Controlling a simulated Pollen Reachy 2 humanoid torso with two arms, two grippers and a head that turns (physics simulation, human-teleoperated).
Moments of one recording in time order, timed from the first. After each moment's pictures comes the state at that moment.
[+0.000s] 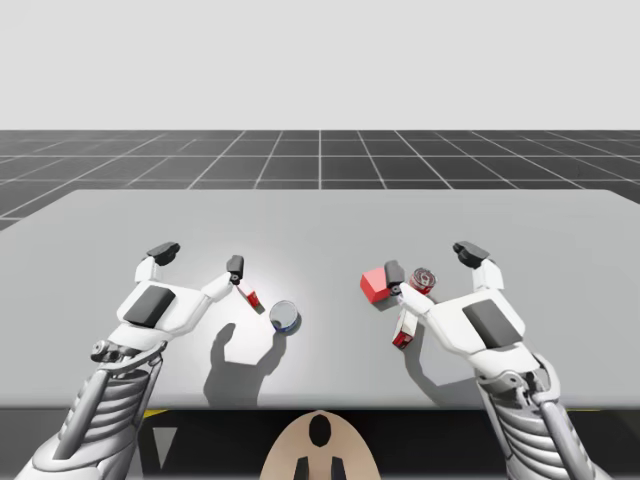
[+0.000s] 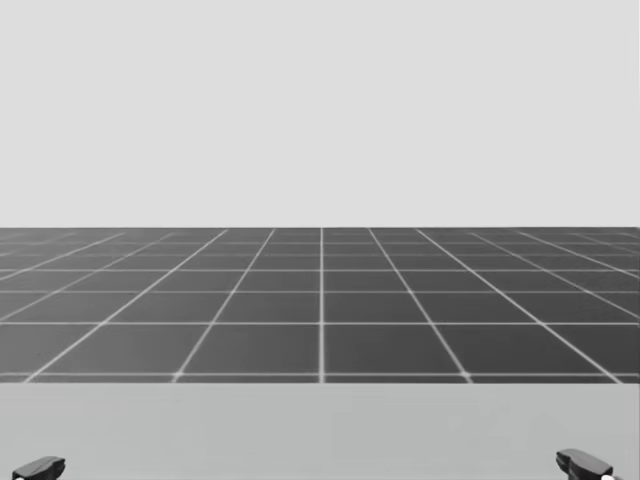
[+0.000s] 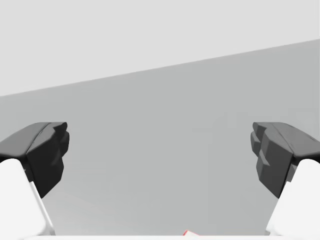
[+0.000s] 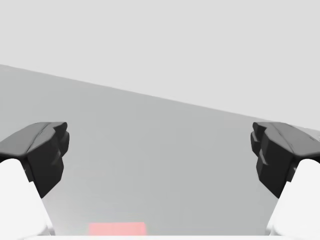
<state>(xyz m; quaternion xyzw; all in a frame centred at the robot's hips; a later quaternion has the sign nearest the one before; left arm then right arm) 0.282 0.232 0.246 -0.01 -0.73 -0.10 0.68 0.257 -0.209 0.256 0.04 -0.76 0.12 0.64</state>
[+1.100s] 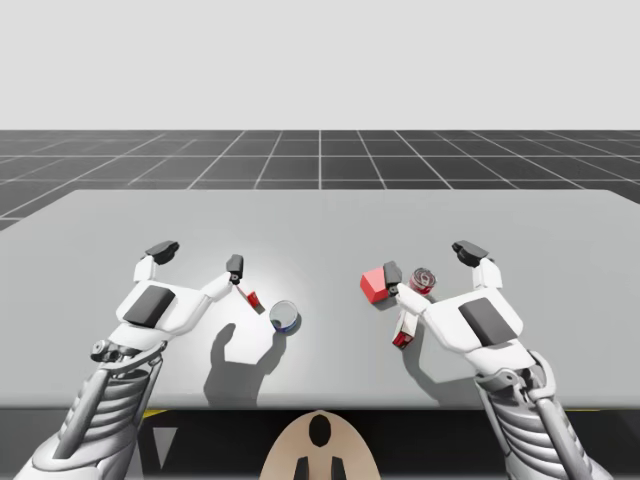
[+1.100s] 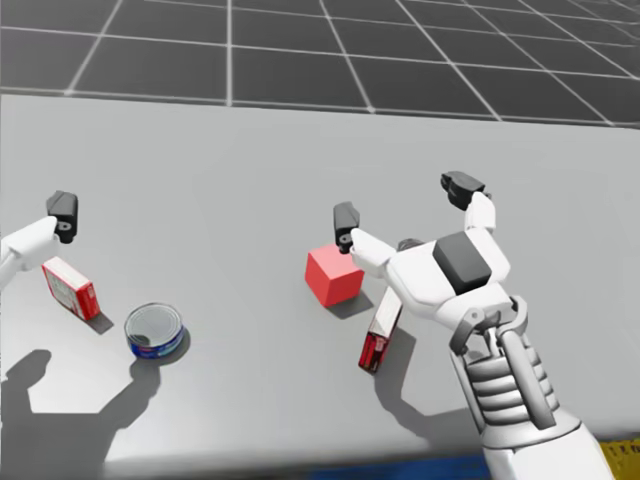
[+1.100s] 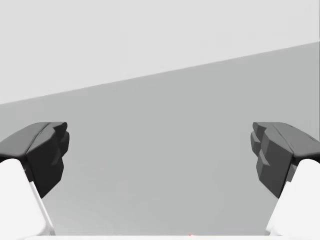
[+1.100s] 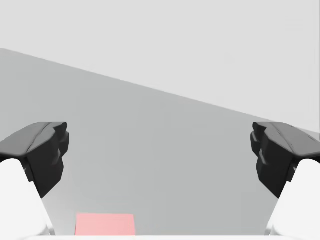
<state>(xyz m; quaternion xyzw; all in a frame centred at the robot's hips) 0.282 0.232 0.245 0.00 -0.73 -0.10 0.67 0.260 -0.208 0.255 0.01 -0.75 0.14 0.64</state>
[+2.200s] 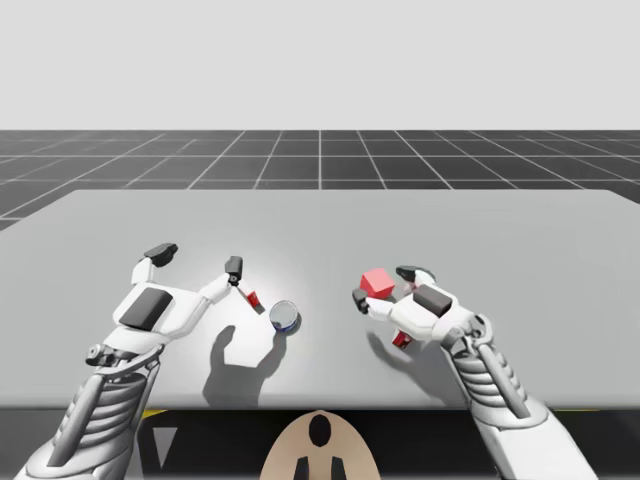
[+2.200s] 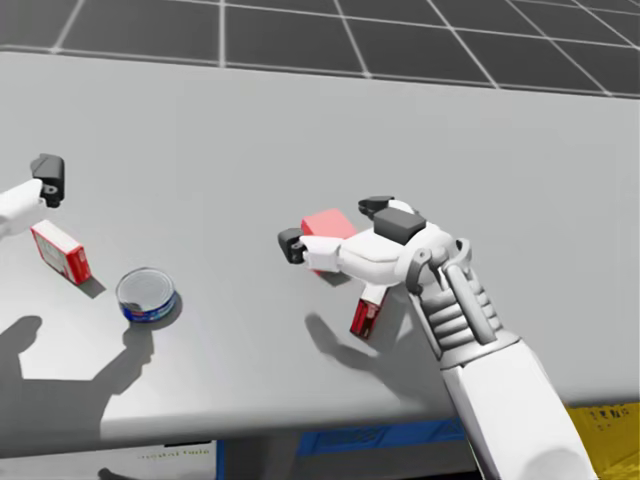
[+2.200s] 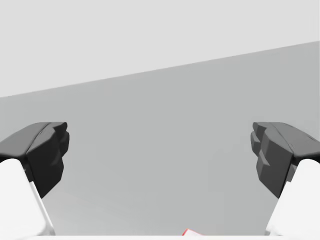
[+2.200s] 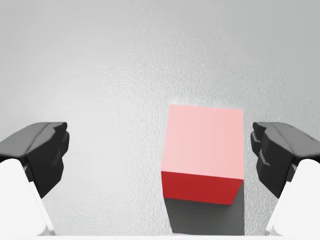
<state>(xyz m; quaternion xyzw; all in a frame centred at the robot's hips) 0.278 0.232 0.247 -0.01 -0.73 -0.10 0.68 0.308 -0.195 0.232 0.16 -0.53 0.20 0.81</state>
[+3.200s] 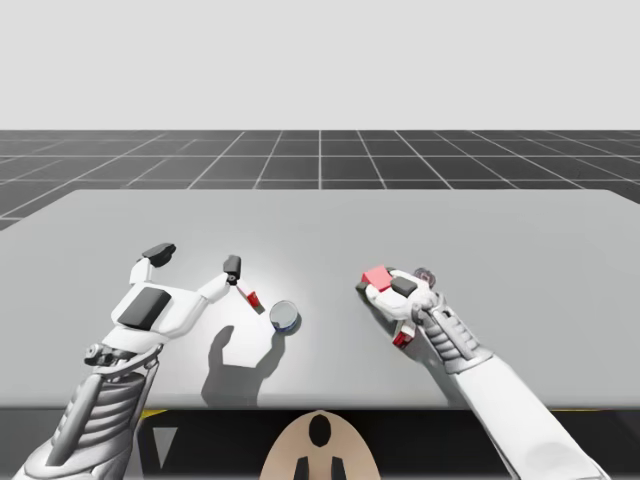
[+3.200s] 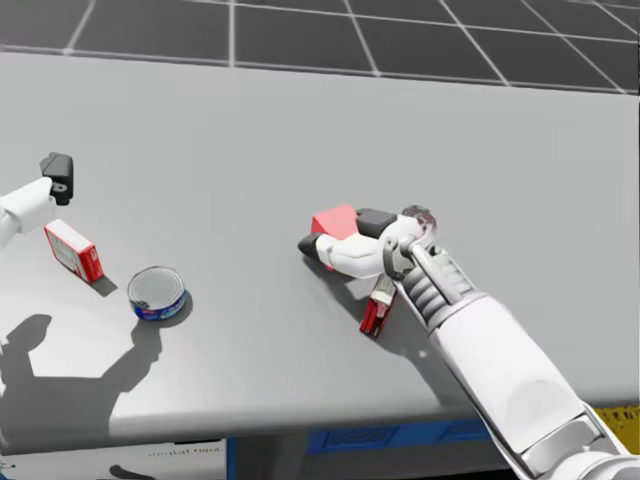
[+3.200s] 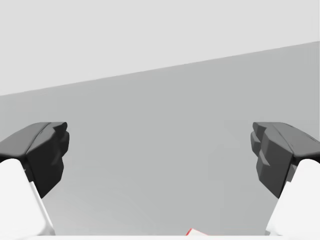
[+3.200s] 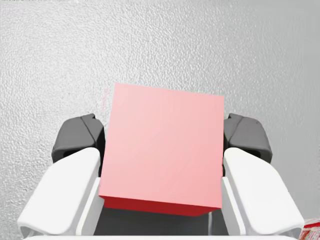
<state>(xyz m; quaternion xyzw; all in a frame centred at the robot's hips) 0.278 0.234 0.248 0.00 -0.73 -0.09 0.68 0.363 -0.186 0.187 0.06 -0.46 0.25 0.85</state>
